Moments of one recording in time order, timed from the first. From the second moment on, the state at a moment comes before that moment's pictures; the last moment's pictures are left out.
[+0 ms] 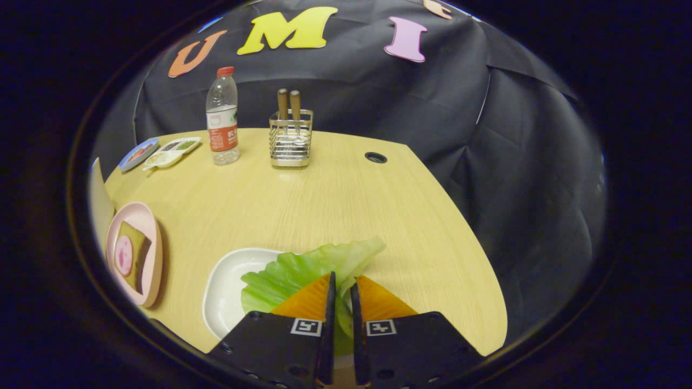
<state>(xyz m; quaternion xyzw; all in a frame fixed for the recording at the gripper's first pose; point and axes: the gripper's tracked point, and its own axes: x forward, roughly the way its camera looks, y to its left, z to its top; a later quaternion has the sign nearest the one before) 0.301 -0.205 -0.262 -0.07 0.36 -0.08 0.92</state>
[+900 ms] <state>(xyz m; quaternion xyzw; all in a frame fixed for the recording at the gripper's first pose) 0.225 -0.086 -0.122 -0.09 0.23 -0.06 0.97</state>
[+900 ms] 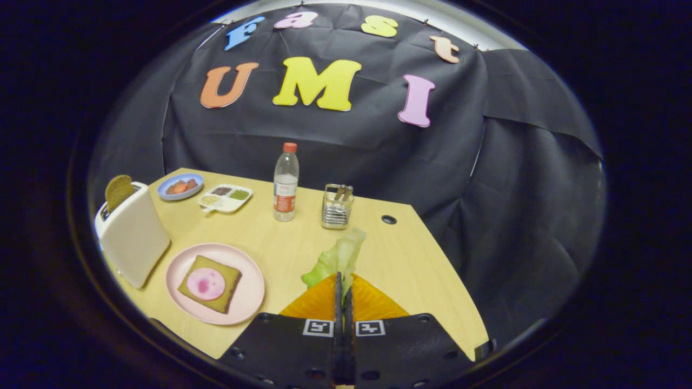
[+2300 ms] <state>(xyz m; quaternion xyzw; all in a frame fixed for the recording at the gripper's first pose) 0.278 0.114 -0.242 0.00 0.29 0.04 0.95</state>
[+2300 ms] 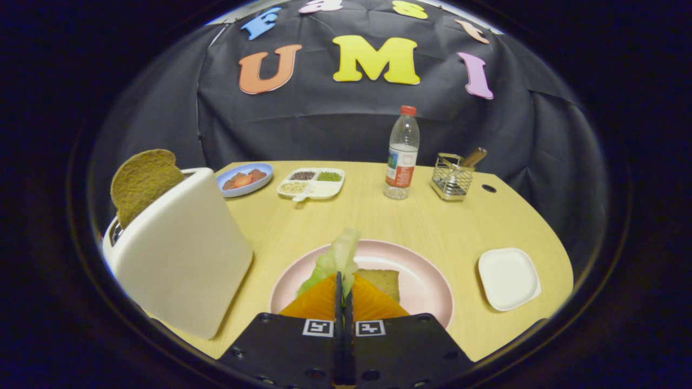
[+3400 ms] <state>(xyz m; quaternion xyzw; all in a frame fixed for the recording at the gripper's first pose) 0.206 0.086 -0.166 0.04 0.25 -0.04 0.97</state>
